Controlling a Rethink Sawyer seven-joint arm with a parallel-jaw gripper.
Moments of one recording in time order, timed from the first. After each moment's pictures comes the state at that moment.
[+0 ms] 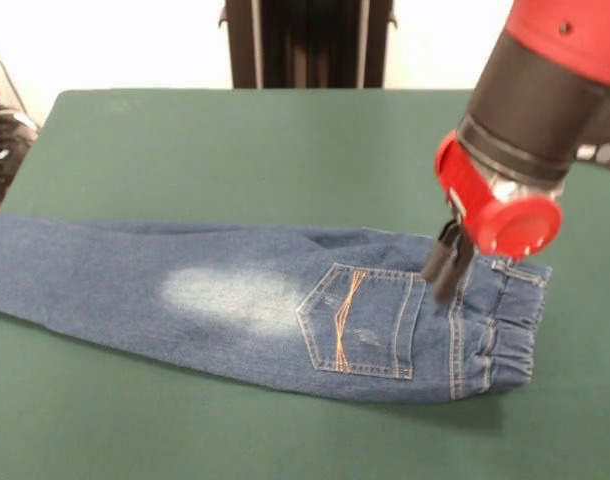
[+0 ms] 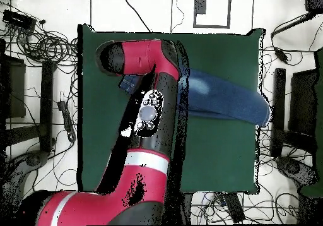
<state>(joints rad) 0.16 -0.18 -0.38 0.81 0.05 0.87 3.26</state>
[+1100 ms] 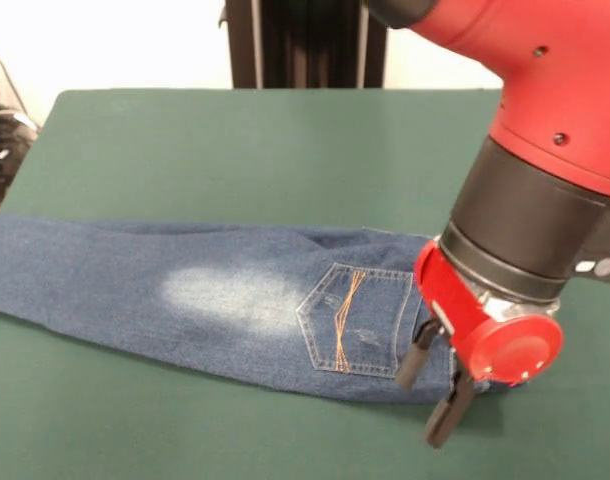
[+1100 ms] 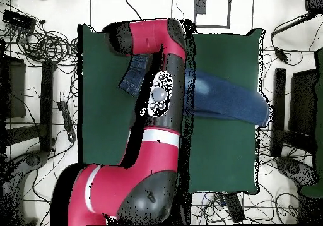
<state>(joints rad) 0.07 0.03 -0.44 0.42 0.09 0.90 3.26</state>
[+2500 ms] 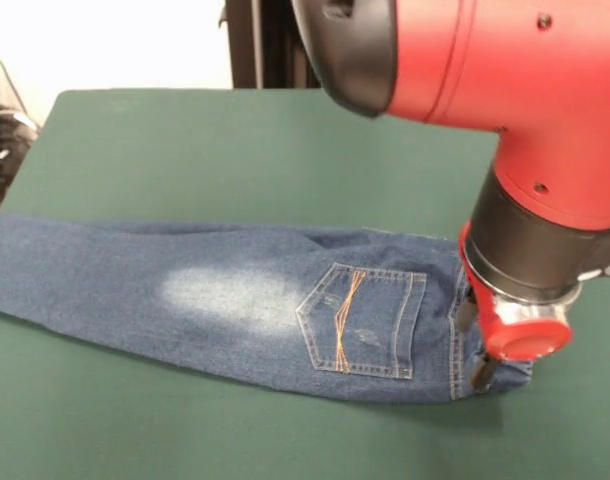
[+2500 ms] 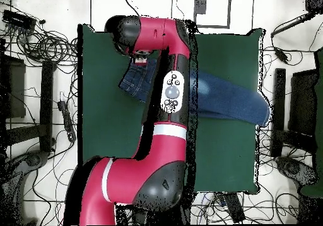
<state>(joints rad) 0.04 0.13 -0.37 0.30 0.28 1.26 3.26</state>
